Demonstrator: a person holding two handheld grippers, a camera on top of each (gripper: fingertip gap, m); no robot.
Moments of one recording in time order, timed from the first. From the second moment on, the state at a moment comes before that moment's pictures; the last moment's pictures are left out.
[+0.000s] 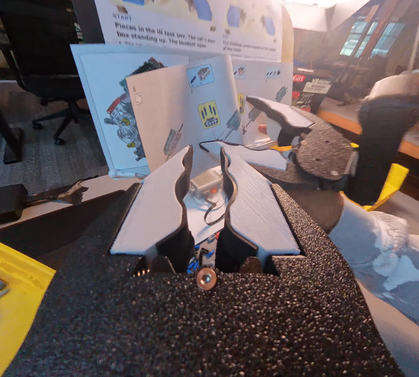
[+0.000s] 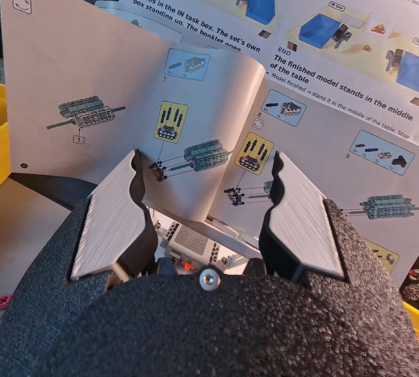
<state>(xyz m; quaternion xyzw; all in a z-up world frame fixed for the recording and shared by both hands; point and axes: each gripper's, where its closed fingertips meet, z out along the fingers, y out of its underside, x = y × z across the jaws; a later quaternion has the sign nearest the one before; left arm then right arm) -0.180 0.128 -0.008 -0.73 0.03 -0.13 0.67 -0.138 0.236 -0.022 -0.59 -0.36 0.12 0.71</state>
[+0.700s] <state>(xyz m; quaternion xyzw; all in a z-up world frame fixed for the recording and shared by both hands) -0.248 0.180 -0.033 -0.76 0.01 0.05 0.65 -0.094 0.244 -0.028 -0.58 -0.34 0.09 0.74</state>
